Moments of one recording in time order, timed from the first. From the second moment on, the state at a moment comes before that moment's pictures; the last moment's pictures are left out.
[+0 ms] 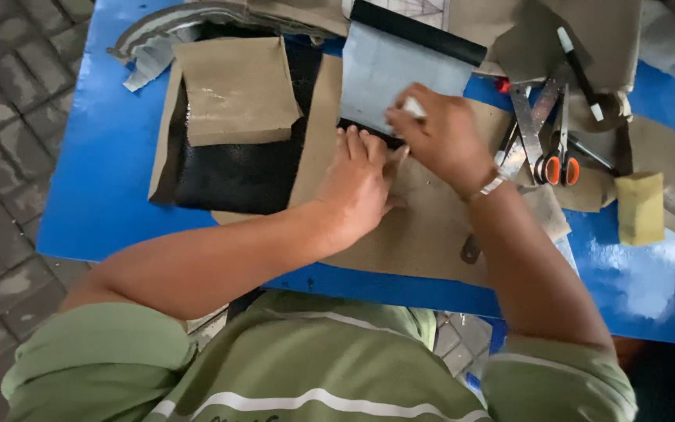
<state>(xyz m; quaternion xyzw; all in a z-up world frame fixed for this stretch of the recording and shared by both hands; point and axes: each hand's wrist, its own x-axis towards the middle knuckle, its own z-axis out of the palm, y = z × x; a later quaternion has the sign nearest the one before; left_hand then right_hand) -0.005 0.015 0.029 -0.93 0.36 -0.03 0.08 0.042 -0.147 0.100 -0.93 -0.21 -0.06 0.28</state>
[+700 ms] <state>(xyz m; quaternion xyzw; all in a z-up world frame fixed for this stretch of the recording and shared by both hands) -0.002 0.008 0.041 -0.95 0.30 0.05 -0.01 0.075 -0.105 0.079 -0.92 -0.23 -0.08 0.31</state>
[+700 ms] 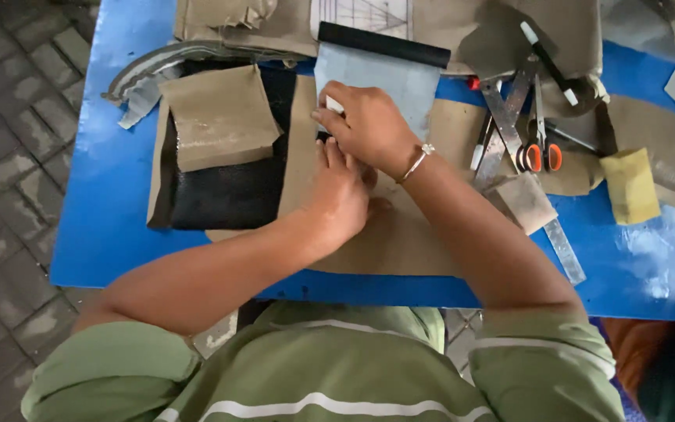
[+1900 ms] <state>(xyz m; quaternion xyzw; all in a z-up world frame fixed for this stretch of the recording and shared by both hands) 0.081 0.047 0.059 -0.85 0.50 -0.13 -0.11 0.016 -0.209 0.055 -0.94 -0.24 -0.22 -0.02</state>
